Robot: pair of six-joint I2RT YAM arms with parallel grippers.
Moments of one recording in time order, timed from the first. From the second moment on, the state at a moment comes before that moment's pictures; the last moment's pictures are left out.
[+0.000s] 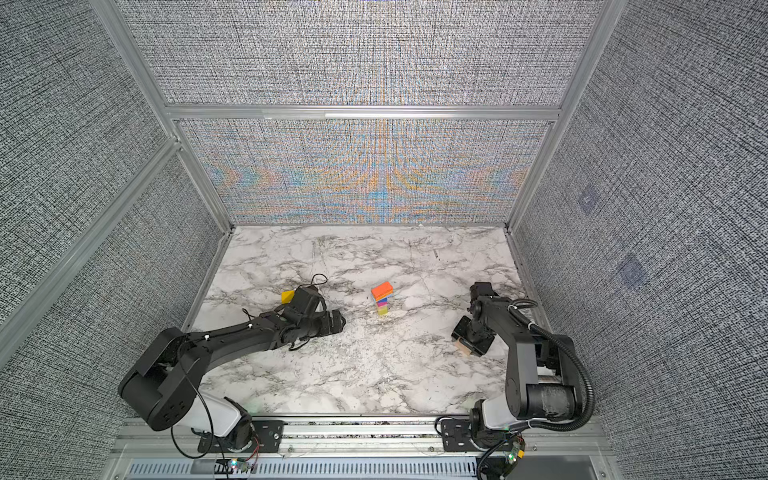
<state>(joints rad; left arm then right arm) -0.62 1.51 0.70 -0.15 0.08 -0.71 -0.04 1.49 0.78 -0.79 -0.10 0.60</state>
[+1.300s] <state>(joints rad) -0.61 1.43 0.94 -0.44 -0.01 -0.68 0.27 1.59 1.47 -1.14 -0.05 0.21</state>
